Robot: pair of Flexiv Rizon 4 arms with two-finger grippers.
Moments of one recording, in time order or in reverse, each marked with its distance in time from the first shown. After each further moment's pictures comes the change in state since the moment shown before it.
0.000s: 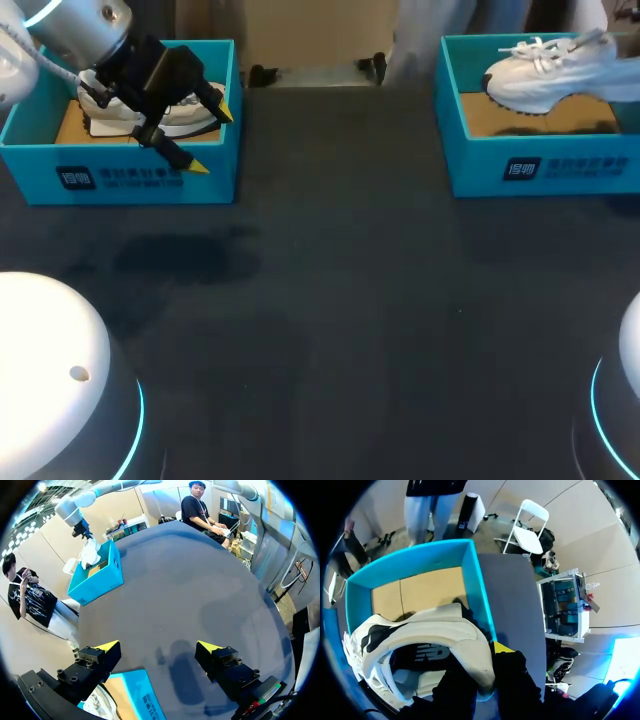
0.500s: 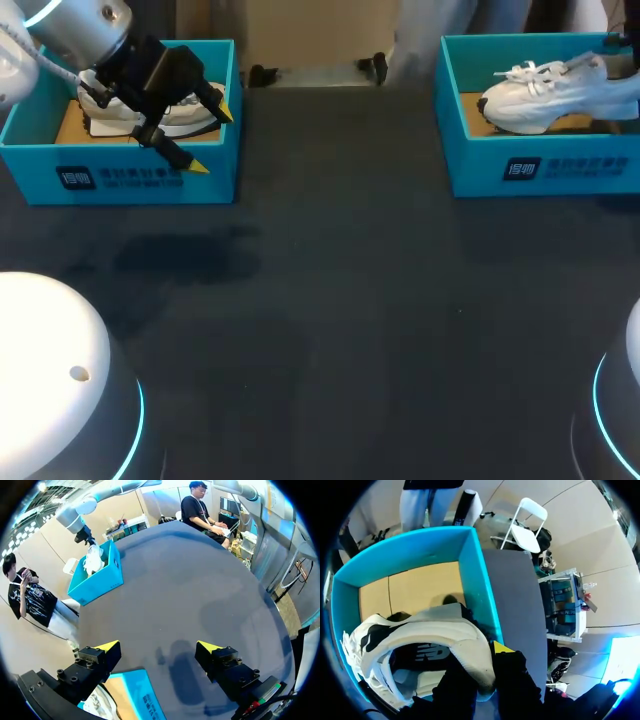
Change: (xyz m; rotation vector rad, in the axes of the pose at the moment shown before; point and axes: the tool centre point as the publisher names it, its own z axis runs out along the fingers) left arm 0.000 0.000 0.000 0.000 0.000 0.000; right arm 0.012 -0.001 0.041 0.015 -0.055 -0.002
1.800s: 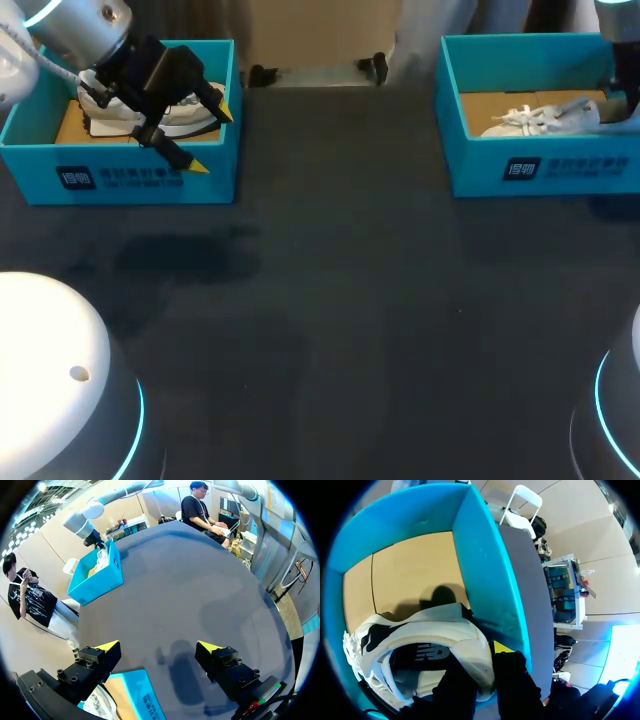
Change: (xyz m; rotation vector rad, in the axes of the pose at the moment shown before) left arm 0.000 0.000 0.000 0.000 0.000 0.000; right arm 0.015 -0.053 0.050 0.066 -0.050 0.045
